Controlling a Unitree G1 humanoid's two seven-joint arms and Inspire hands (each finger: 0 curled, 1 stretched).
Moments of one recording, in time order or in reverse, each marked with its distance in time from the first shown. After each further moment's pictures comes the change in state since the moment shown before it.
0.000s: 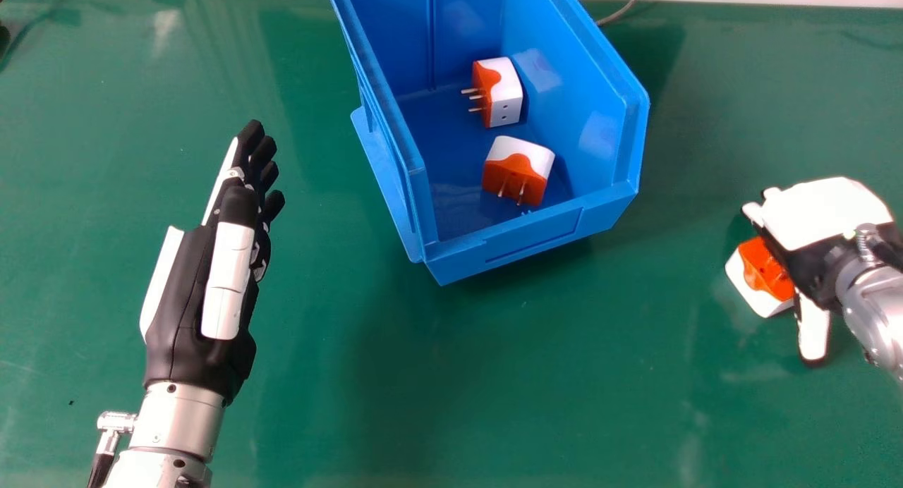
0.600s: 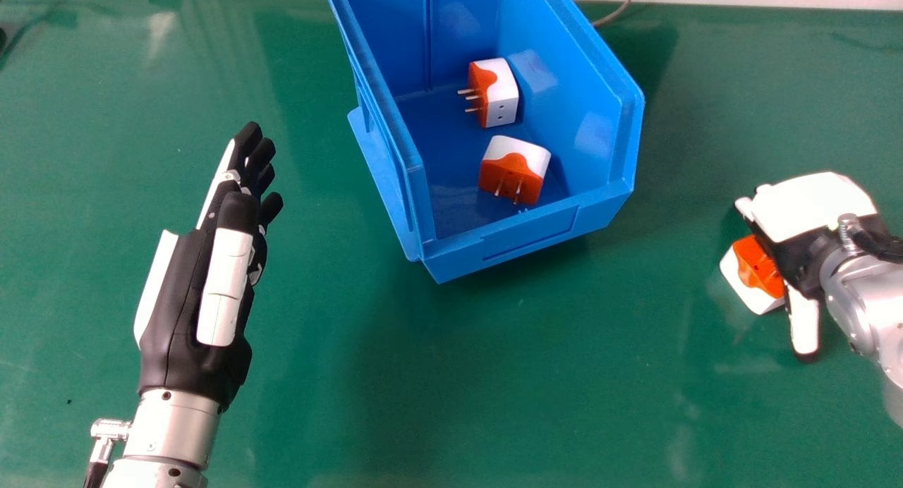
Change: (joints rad) left arm 0.031 0.000 0.000 -0.037 0.002 0.004 0.003; right arm -0.063 0.027 0.053 0.081 0.014 0.015 -0.015
